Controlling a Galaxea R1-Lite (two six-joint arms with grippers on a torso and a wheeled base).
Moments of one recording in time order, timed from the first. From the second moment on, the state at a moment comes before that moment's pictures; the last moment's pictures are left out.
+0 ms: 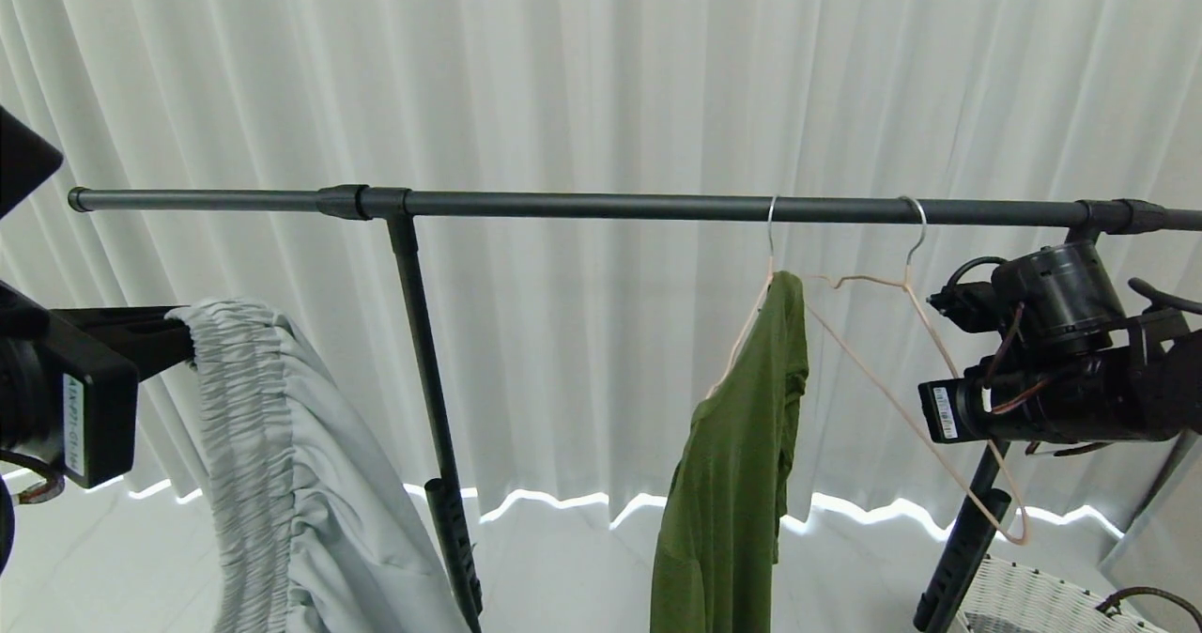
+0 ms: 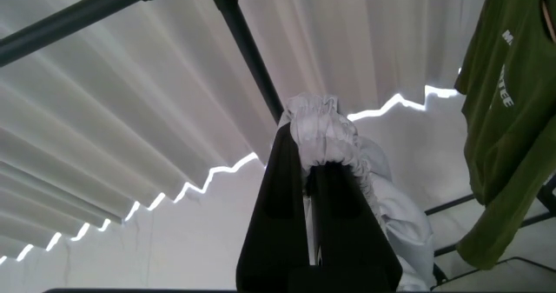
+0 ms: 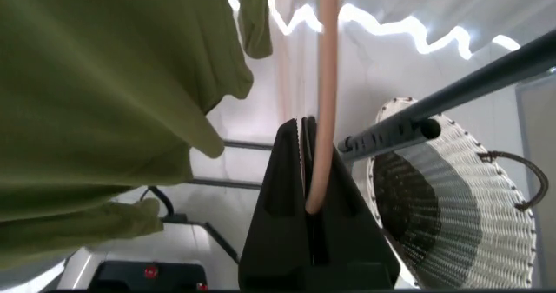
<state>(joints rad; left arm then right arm) -0.40 1.05 -0.97 0.27 0.15 0.29 0.35 1.66 -0.97 0.08 -0.18 0.17</state>
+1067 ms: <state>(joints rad) -0.40 1.04 -0.97 0.27 0.15 0.29 0.35 1.36 -0.83 0.12 -0.18 0.17</state>
